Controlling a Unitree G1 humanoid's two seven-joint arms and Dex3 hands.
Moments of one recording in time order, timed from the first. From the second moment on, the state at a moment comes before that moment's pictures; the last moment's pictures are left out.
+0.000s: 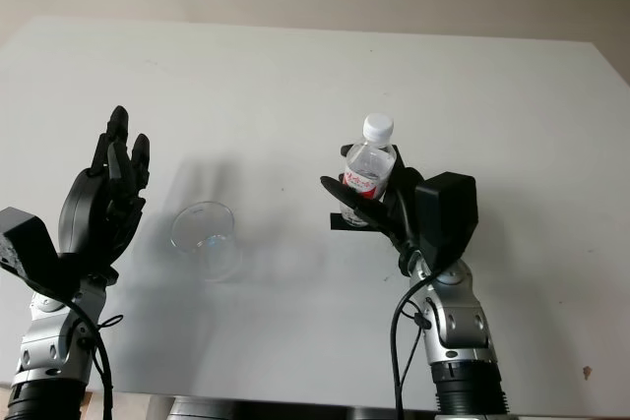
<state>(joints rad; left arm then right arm) -0.21 0.21 0.25 0.17 -0.25 -0.08 -0.25 -0.27 -0.15 -0.04 0.20 0.07 0.17 0.18</state>
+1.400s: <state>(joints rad) -0.21 0.21 0.24 0.17 -0.25 -0.08 -0.25 -0.24 -0.17 -0.08 0.41 0.04 -0.29 0.13</state>
